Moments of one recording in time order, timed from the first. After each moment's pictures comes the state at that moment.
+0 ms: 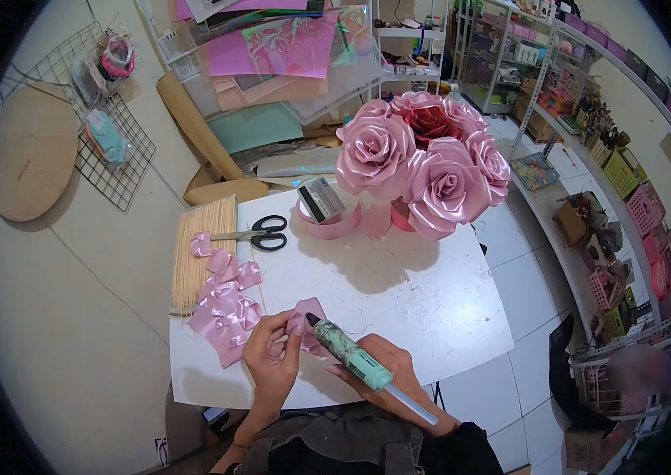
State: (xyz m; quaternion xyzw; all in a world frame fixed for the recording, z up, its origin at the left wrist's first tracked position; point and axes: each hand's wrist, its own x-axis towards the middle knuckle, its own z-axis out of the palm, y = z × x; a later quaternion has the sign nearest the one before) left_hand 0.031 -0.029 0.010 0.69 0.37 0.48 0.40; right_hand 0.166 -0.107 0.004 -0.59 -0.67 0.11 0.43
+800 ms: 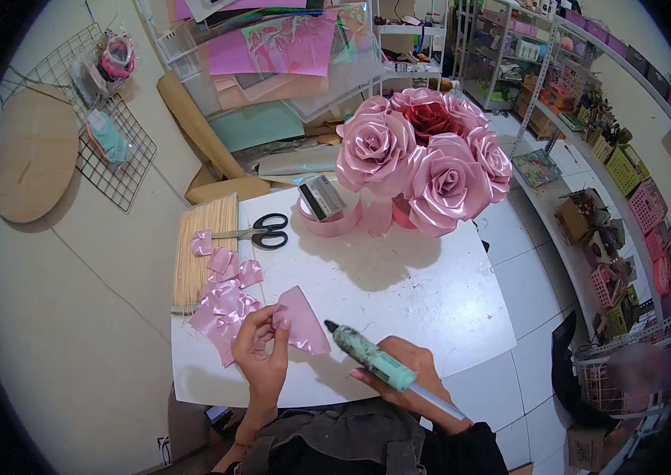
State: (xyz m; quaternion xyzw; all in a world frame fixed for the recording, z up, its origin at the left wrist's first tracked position) left_hand 0.023 -0.022 0.002 0.67 0.38 0.51 0.38; right_hand 0.183 -0.121 0.011 -0.63 -0.63 0.17 0.43
